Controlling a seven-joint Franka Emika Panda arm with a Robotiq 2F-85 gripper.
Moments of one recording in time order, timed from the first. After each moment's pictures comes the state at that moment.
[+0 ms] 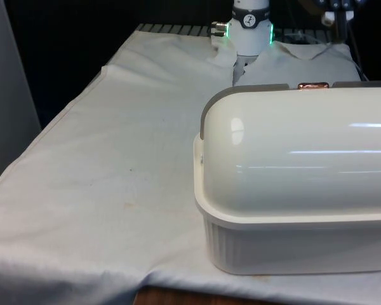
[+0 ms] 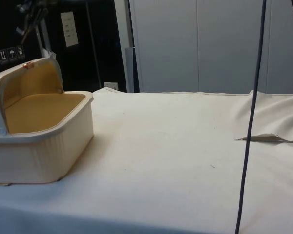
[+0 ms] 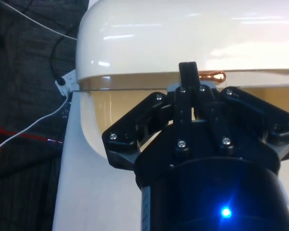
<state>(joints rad) 0.25 0.28 -0.08 -1.86 0.12 2.86 -0.17</state>
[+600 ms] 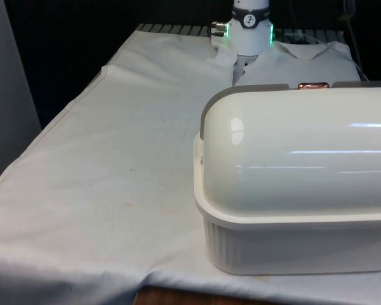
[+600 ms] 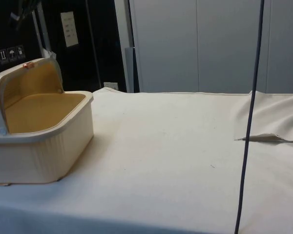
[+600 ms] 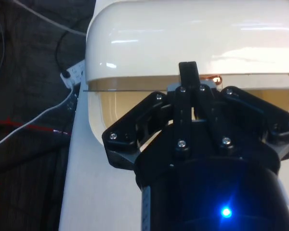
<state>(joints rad) 0.24 0.27 -0.08 -1.77 0.12 2.71 -0.17</state>
